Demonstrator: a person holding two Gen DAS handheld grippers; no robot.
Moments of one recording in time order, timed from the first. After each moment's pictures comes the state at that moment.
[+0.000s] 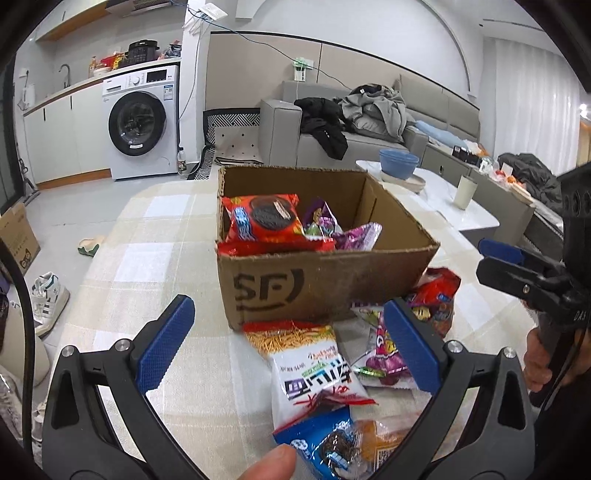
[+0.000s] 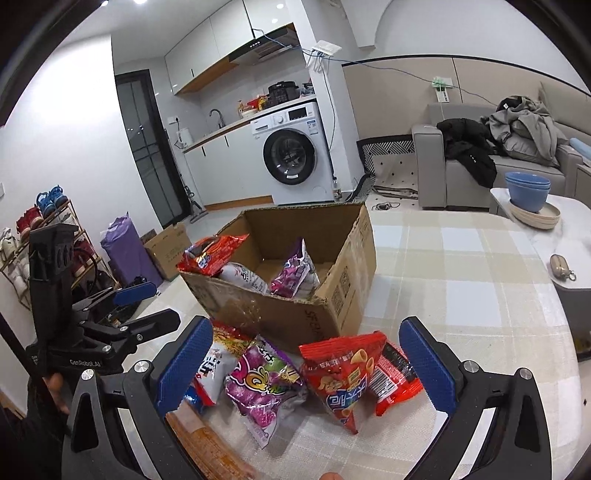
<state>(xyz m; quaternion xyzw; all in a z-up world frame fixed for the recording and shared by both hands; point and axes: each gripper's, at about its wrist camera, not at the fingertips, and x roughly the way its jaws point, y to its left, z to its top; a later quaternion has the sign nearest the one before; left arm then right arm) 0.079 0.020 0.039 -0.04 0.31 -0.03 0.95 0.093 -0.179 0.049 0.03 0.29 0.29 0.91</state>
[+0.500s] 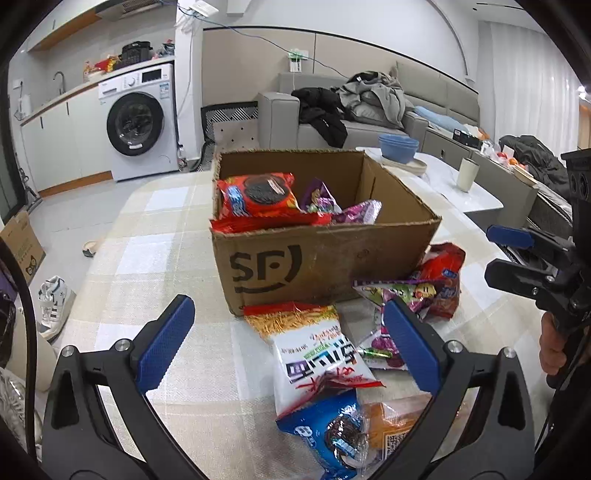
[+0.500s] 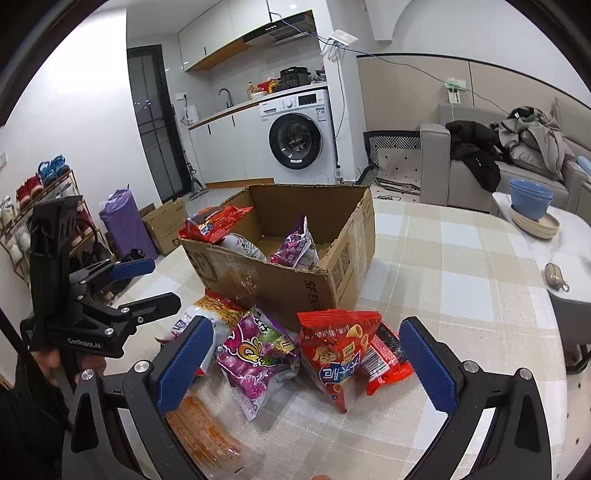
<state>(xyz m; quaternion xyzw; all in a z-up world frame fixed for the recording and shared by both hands) 0.072 0.012 0.028 -0.02 0.33 -0.04 0.94 0.077 -0.178 0.043 -0.03 0.30 0.29 0.91</state>
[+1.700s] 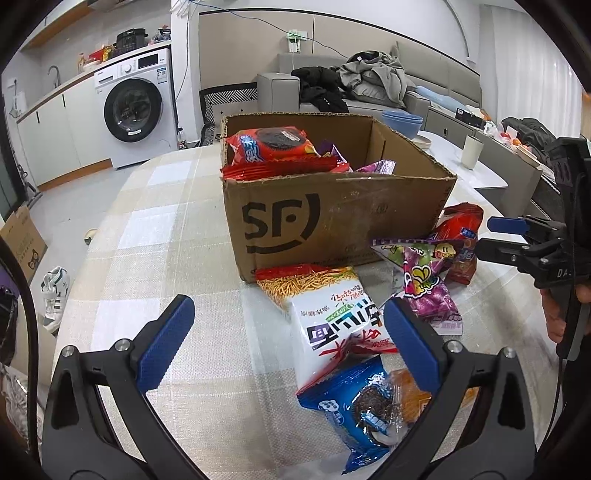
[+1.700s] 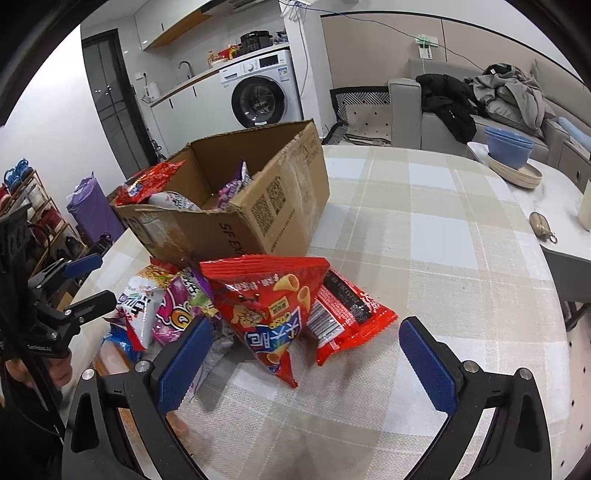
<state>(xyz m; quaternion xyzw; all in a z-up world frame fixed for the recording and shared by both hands) 0.075 0.018 -0.007 -0.01 0.36 -0.03 0.93 0.112 -0.194 -0.001 -0.02 0.39 0.23 0.89</state>
